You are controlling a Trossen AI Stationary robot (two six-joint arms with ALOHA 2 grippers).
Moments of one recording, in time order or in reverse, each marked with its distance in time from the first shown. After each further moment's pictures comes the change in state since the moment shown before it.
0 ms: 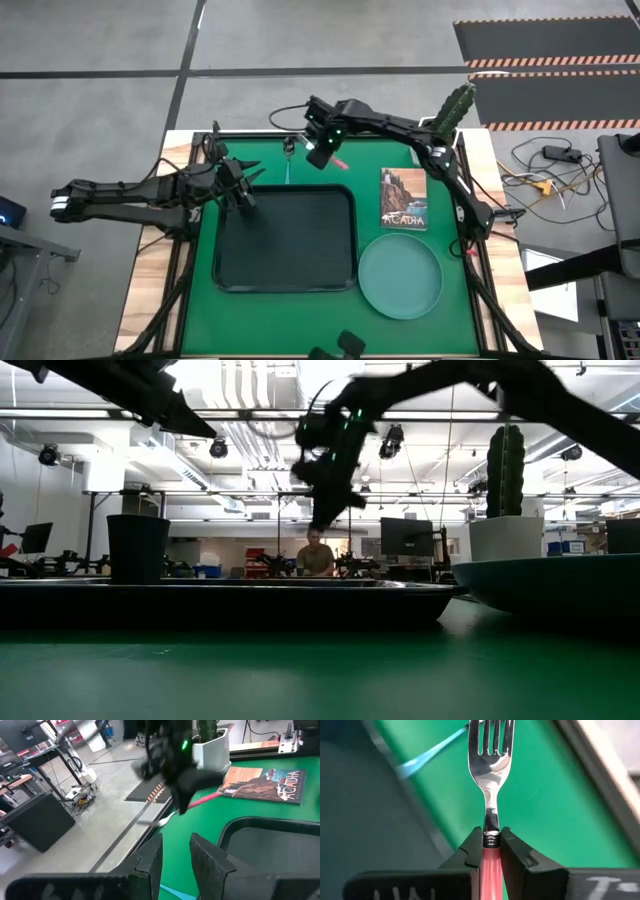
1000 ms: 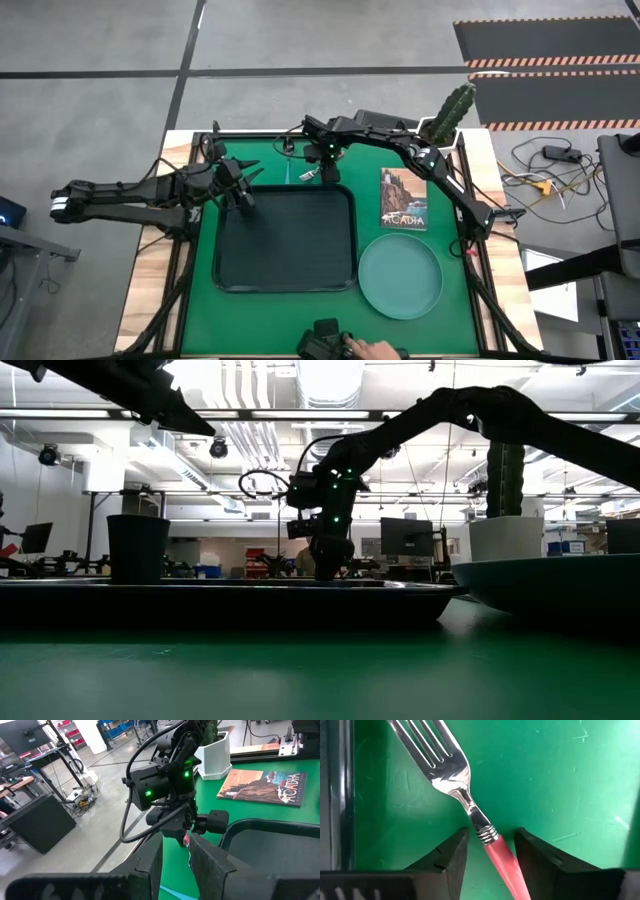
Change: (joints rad) left arm 0.000 -0.018 0.000 -0.002 -0.001 0.007; right arm -0.025 0.185 -0.101 0.173 0.022 -0.730
